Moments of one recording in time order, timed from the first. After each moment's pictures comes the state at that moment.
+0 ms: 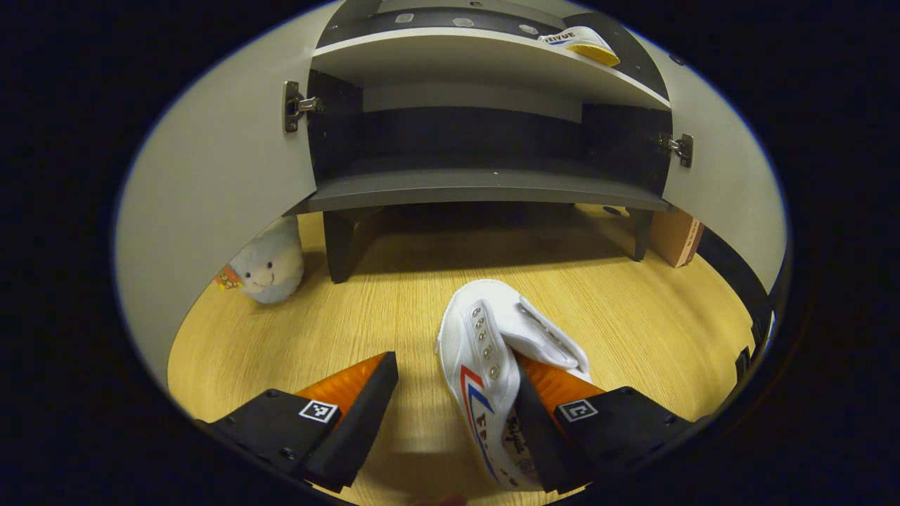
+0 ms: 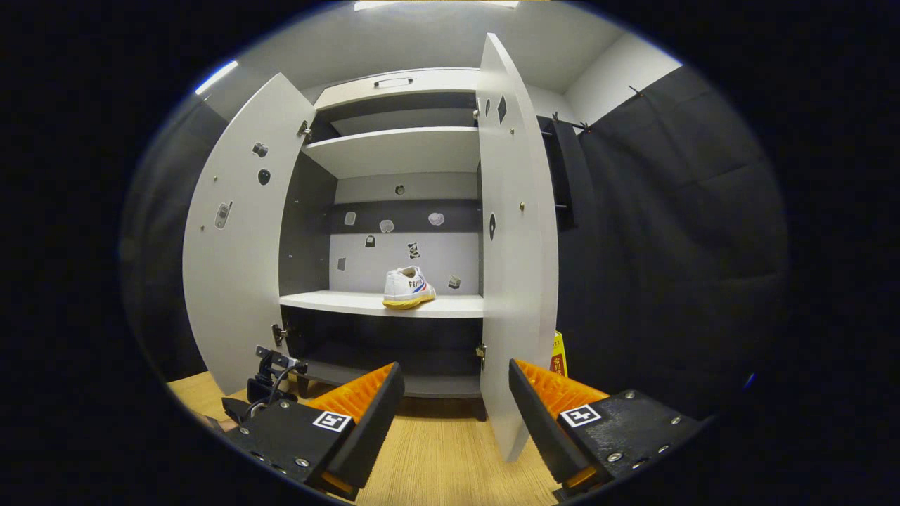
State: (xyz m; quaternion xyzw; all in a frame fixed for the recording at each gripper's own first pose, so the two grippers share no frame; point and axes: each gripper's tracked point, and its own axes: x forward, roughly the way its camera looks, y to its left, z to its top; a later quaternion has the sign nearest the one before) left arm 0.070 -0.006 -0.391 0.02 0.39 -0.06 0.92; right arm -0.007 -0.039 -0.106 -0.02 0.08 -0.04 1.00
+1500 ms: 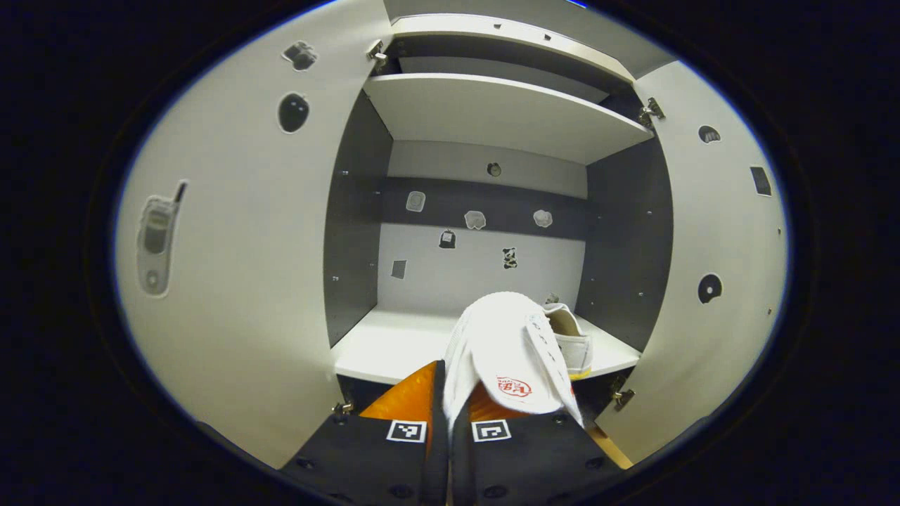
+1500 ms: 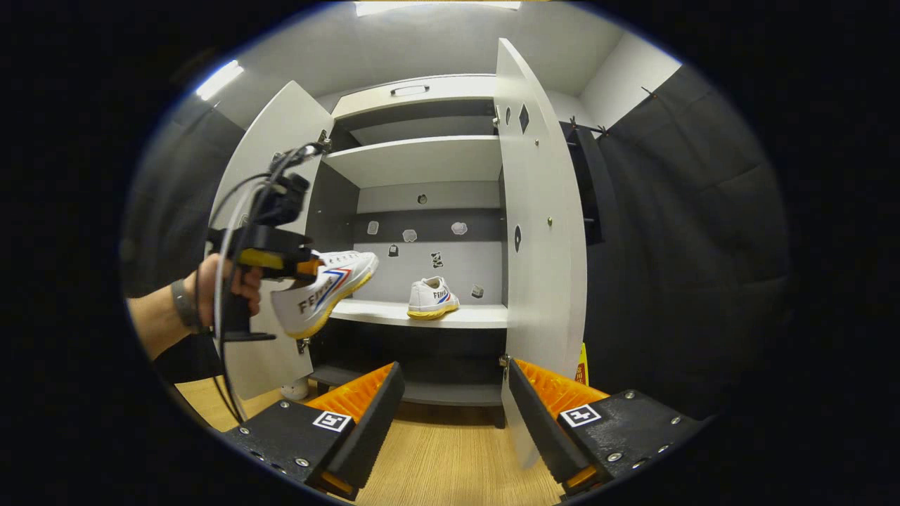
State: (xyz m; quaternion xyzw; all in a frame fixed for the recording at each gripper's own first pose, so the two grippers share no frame) left arm 0.247 -0.035 -0.024 -0.03 0.15 -0.02 0.99; right arm -0.007 -0.015 -0.090 -0.02 0.06 0.01 1.00
